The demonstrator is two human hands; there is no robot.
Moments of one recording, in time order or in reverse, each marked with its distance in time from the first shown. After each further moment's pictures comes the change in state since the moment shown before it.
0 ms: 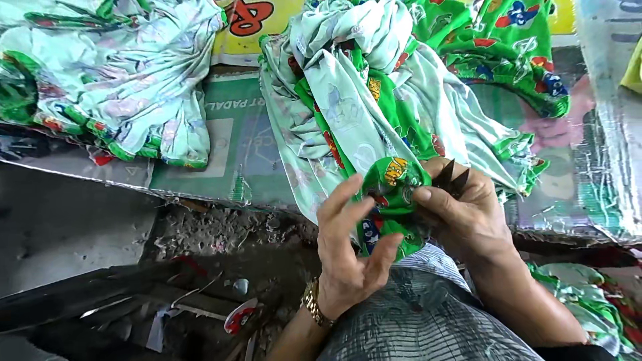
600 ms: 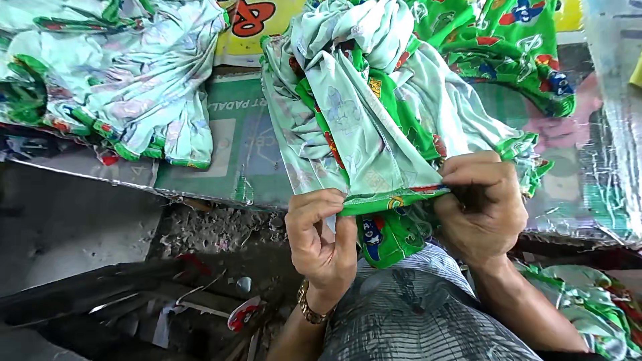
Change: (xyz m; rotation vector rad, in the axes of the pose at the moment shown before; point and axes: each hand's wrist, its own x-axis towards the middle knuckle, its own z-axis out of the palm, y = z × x) left_hand 0.016 -0.005 -0.007 -0.171 0.243 -0.039; right_hand -0.004 0.013 -0.006 -0.726 0.259 -0.568
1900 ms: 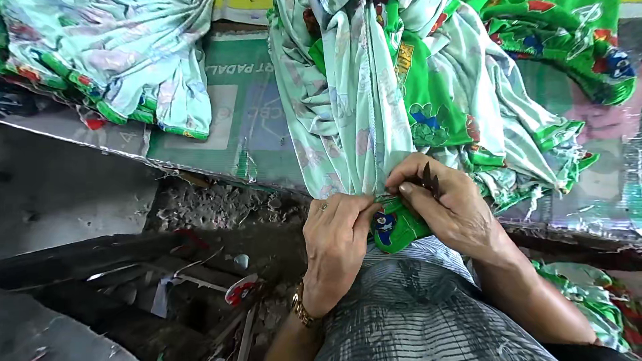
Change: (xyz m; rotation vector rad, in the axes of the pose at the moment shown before) left_hand -0.025 0.000 -0.028 0.557 -0.326 -0.092; right_hand 0.011 -0.016 0.020 0.191 -0.590 0.416
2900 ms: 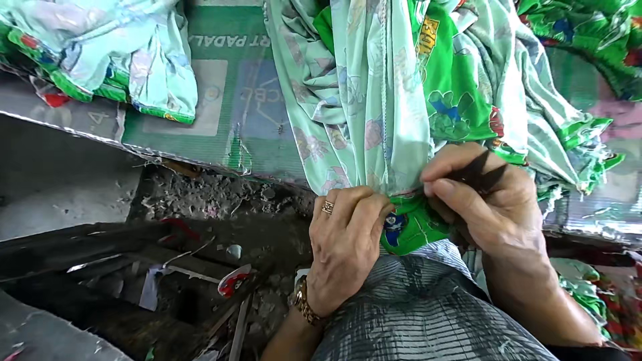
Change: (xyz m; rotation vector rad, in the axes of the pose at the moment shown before) left_hand -0.005 -0.003 0.005 0.032 0.004 0.077; right_hand -0.007 0.007 -0.007 0.283 0.086 -0.080
